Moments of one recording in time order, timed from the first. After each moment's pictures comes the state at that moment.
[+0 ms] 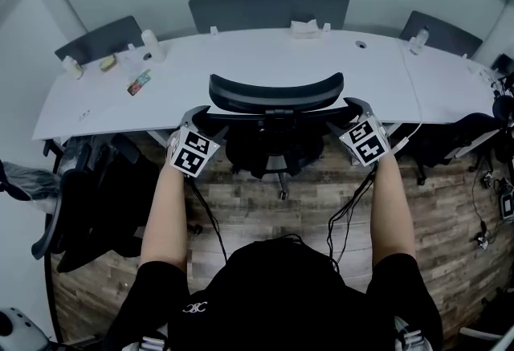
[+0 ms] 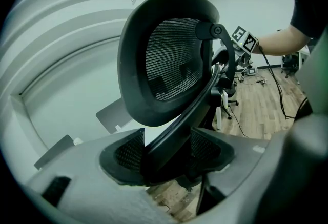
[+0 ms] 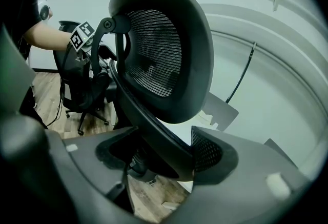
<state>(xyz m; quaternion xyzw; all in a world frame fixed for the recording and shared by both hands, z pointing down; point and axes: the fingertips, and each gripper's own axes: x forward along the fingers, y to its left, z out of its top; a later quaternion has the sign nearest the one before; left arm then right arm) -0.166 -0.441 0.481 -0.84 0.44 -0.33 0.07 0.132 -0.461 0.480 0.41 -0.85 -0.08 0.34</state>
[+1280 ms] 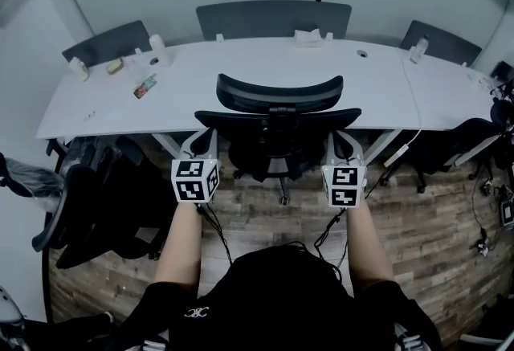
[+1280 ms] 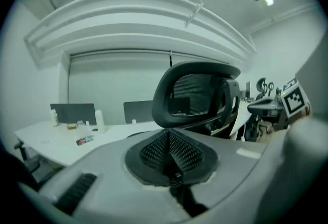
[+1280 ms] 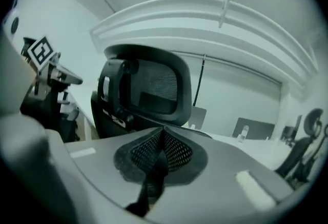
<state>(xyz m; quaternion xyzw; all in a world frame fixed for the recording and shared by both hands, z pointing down) -0.188 -0.373 0.435 -0.79 0.60 -0.11 -0.05 0.114 -0.379 0.448 0.60 -0.79 -0.04 0.16</state>
